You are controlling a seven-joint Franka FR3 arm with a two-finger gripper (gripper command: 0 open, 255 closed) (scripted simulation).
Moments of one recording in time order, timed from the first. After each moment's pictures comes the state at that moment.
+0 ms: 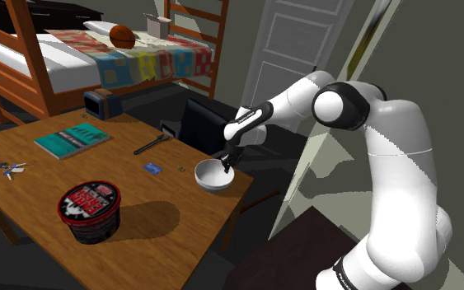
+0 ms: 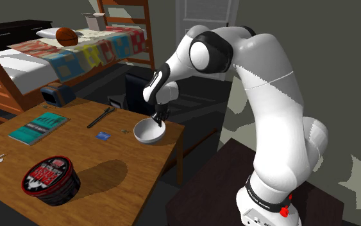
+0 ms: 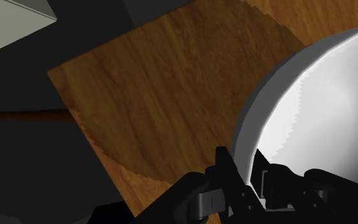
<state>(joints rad) -0.10 0.68 0.00 -1.85 0.19 2.50 -0.25</state>
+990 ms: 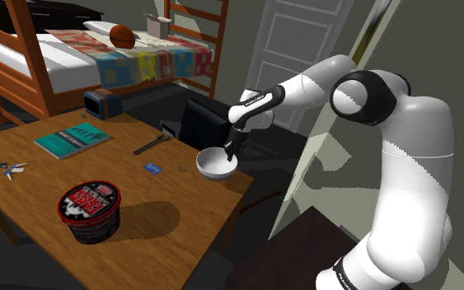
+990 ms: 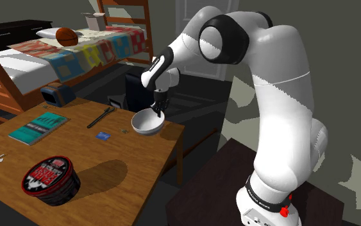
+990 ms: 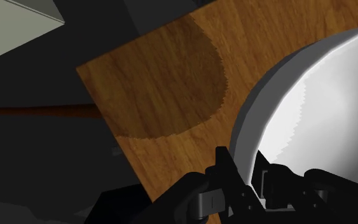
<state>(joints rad) -0.09 0.53 -0.02 -1.87 0.17 2.37 -0.23</state>
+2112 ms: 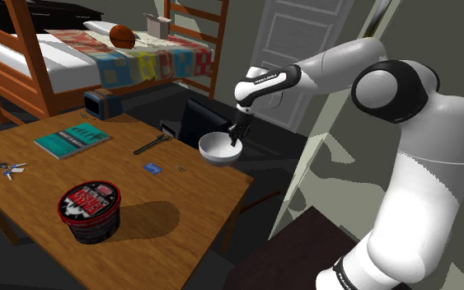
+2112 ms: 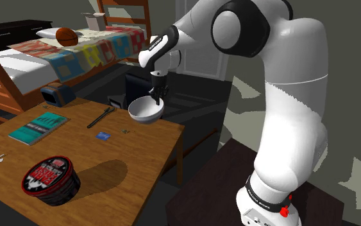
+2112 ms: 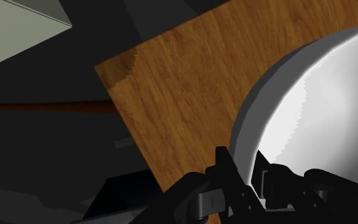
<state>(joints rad) -0.09 0.38 -0.03 -1.85 0.15 2.19 -0.20</state>
